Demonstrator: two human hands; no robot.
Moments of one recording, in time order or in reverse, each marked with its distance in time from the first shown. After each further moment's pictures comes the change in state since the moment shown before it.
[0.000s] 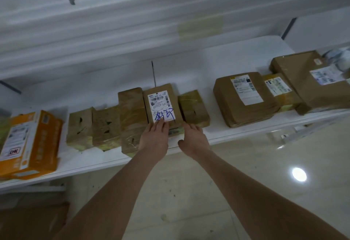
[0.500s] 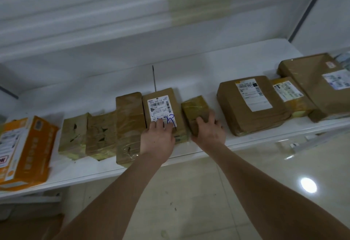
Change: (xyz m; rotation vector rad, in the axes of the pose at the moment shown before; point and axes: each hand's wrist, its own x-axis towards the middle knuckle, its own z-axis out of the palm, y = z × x) left_hand 0.028 0.007 0.009 -0.011 0.295 -0.100; right_hand 0.066 0.047 -0.001 -0.252 0.157 0.096
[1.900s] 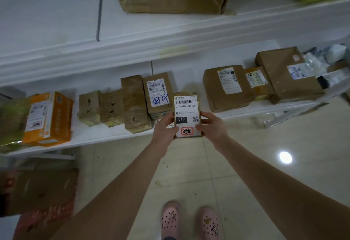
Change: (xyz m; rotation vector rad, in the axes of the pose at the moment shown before) left_hand -0.079 0.062 -0.125 -1.636 -0.343 -0.721; right_hand -0.143 0.040 -0.114 1.164 -0.229 0.296
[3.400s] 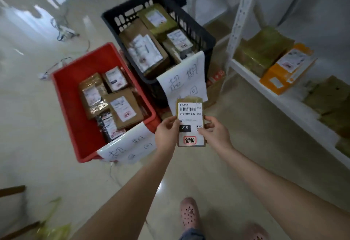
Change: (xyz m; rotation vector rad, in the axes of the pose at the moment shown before) left_hand -0.349 -0.287 -0.475 -0.514 1.071 -0.179; right_hand -0.360 0.135 0.508 -0.803 -0.788 -0.357
